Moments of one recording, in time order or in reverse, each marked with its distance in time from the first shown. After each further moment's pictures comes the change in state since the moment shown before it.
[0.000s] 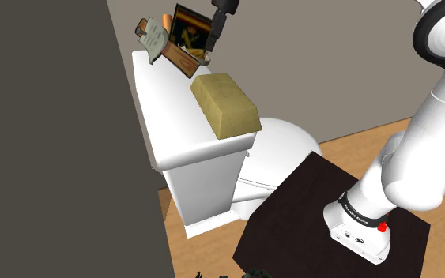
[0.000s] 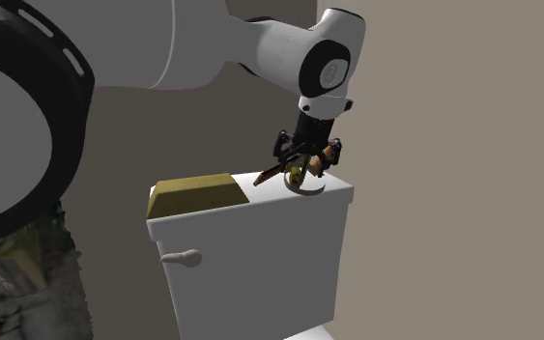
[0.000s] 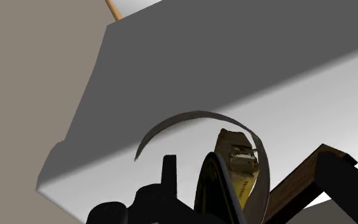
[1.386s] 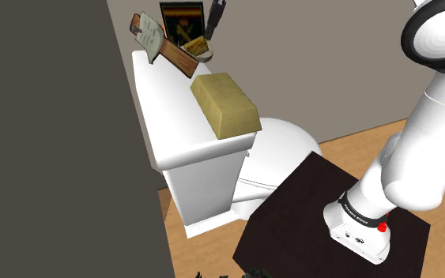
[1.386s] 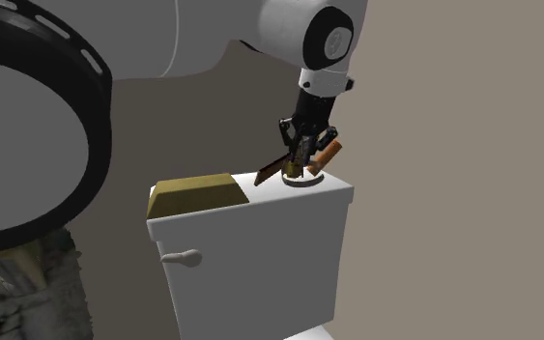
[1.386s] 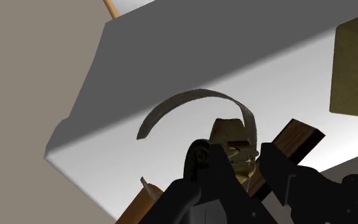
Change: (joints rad) arm -0.007 0.046 -0.002 0.175 0.001 -0.137 0.037
